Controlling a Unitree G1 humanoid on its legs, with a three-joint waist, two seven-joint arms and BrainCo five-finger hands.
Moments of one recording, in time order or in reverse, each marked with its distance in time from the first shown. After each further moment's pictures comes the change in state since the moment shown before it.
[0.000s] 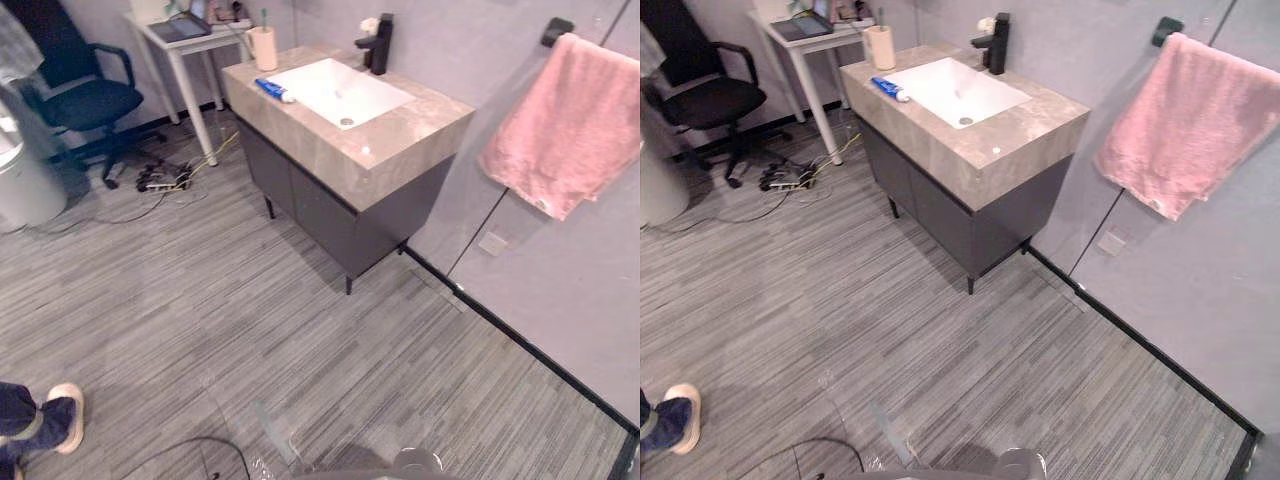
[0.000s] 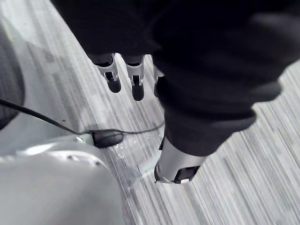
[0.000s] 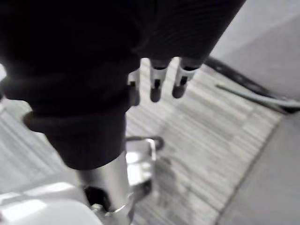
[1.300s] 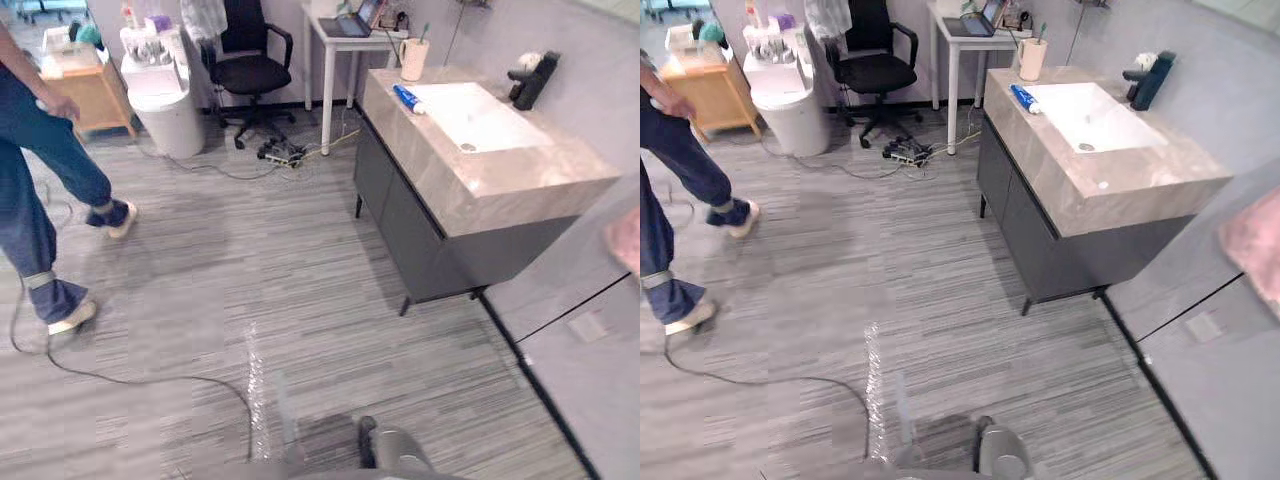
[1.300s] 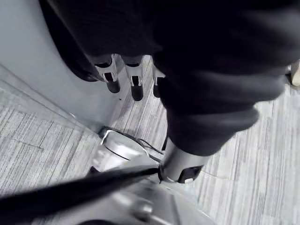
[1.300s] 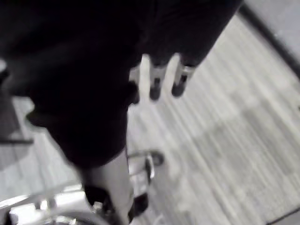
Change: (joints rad) left arm 0.052 -0.093 0.272 -0.066 -0.009 0.009 -0.011; right arm -0.058 0.014 0.092 -0.012 -0.052 -0.031 0.005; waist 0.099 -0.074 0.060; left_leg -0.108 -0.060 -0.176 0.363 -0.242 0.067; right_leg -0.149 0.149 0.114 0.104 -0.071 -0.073
